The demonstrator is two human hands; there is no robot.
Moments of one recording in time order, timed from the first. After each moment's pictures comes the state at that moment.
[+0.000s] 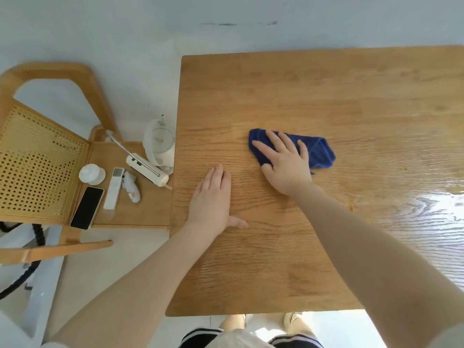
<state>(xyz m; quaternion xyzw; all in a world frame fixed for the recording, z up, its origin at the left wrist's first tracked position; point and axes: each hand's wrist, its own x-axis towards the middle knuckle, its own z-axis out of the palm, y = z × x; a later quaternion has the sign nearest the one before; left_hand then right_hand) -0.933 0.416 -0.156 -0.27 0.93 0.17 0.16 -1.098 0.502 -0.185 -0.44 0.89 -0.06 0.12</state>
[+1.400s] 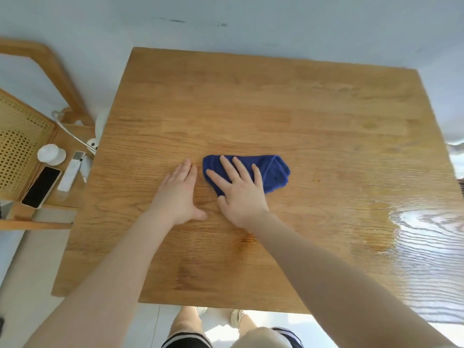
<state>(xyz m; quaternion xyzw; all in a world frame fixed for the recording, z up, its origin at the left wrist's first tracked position) -1.013 0.503 -0.147 -0.34 0.90 0.18 0.22 -1.127 0.611 -0.181 -0.55 0.82 -0.07 0.14</state>
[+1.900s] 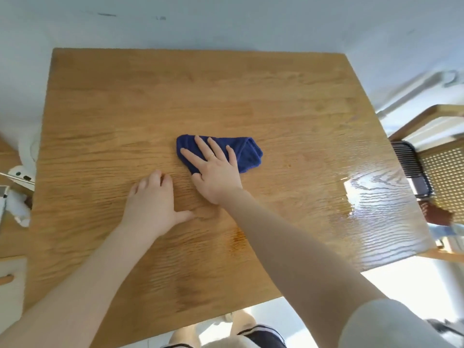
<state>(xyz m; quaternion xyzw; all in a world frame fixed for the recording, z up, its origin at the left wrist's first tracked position) -1.020 0.488 -0.138 -0.29 0.93 0.11 0.21 -1.141 0.569 -0.181 -0.45 0.88 -0.09 0.14</state>
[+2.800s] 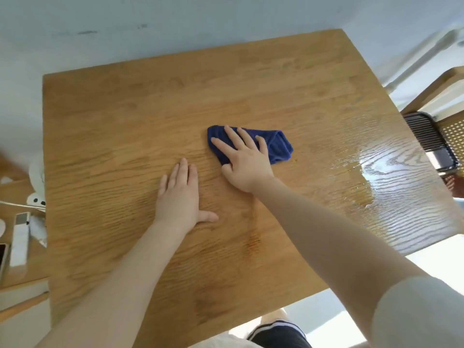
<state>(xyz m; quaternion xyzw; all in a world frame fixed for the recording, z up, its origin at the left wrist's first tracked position) -1.063 0.492 -0.150 -0.21 0.94 0.11 0.23 -1.194 0.594 -0.184 -0.38 0.91 -0.07 0.12</state>
